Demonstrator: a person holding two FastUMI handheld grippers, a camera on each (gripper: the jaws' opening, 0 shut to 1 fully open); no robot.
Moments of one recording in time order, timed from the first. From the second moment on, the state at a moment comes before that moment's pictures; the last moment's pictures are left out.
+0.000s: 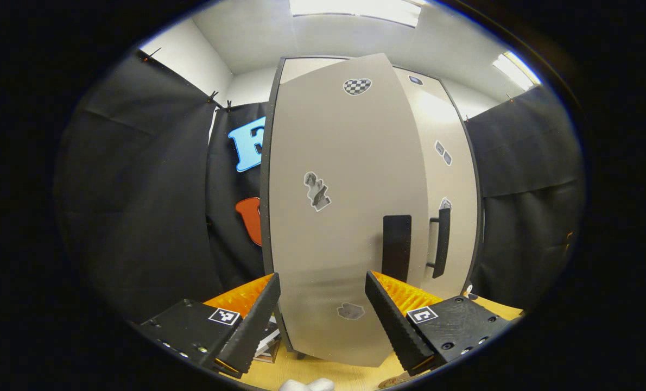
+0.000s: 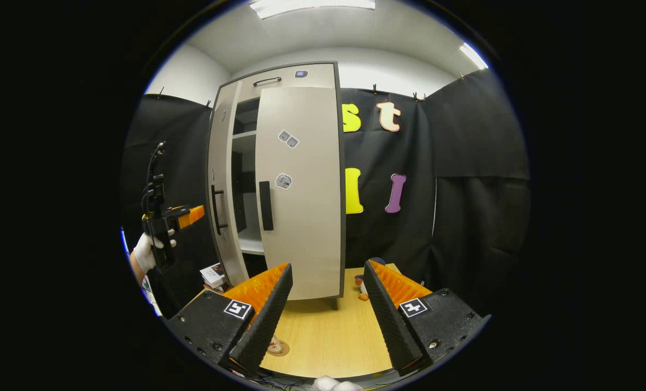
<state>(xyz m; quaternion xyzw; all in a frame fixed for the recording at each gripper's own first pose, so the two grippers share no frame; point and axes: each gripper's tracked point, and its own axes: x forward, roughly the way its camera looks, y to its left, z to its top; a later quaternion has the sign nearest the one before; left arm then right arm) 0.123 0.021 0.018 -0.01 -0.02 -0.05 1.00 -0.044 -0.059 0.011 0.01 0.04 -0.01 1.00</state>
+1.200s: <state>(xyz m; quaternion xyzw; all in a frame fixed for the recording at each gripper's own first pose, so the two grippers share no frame) -0.032 0.043 -0.024 -0.01 0.01 0.01 1.00 -0.030 0.001 0.007 -0.01 0.01 0.01 1.00</state>
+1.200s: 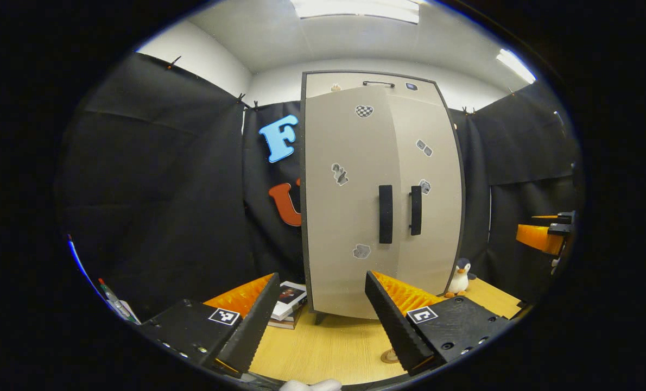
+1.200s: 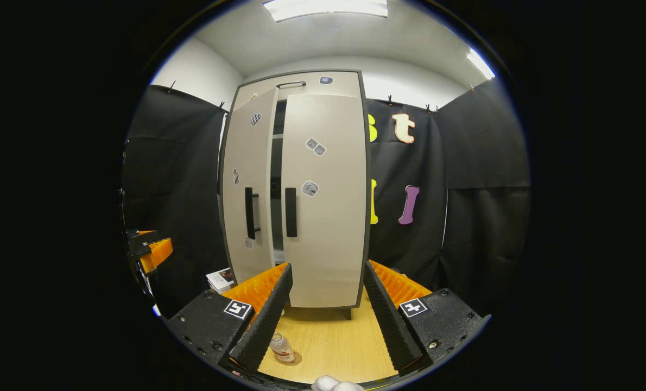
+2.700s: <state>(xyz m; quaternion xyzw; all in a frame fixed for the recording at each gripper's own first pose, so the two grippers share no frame) -0.025 0.029 -0.009 0.00 0.01 0.00 1.00 -0.036 -0.002 0.009 -0.01 0.01 0.00 1.00</state>
